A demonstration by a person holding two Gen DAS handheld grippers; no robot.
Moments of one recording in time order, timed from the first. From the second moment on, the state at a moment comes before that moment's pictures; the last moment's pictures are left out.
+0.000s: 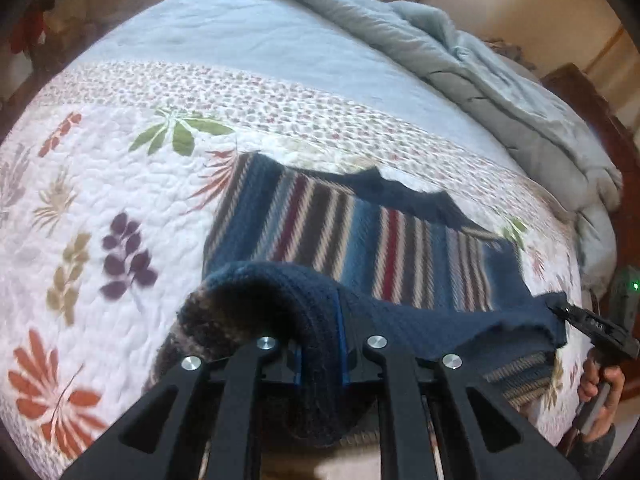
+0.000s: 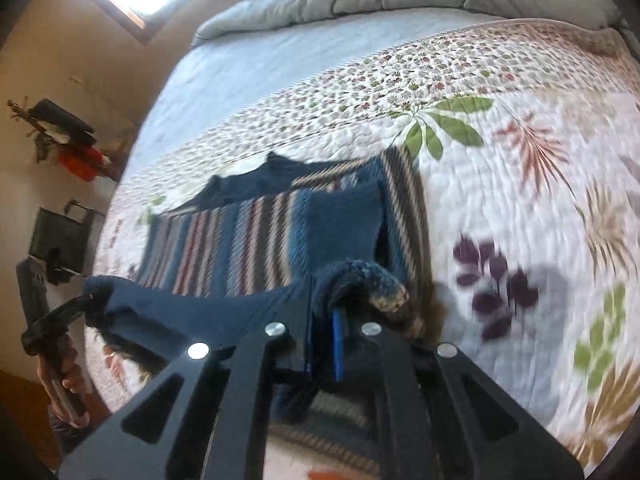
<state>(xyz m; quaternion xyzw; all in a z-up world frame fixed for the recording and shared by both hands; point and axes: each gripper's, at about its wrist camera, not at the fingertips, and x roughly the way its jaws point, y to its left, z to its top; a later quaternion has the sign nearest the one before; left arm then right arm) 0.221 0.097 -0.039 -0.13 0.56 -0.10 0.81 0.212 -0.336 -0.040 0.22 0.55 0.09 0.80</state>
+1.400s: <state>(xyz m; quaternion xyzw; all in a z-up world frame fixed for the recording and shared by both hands) 0.321 0.094 -0.074 -0.03 0.59 -0.11 0.80 0.319 -0.296 -0.091 0.03 0.63 0.11 0.77</state>
